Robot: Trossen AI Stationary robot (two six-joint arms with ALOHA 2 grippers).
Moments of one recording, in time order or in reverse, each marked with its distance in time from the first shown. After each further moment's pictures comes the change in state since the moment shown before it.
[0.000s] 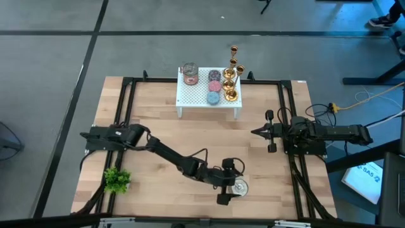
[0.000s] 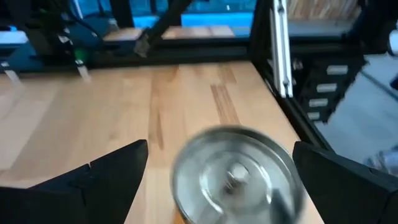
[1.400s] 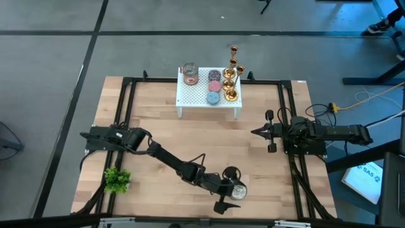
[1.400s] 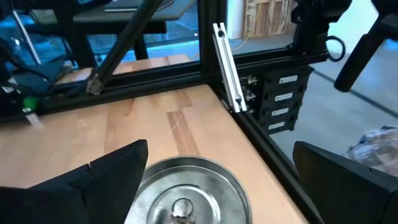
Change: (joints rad) left arm -0.044 0.044 0.000 0.167 0.084 0.135; right arm 0.000 0.000 0.000 0.000 0.000 0.000
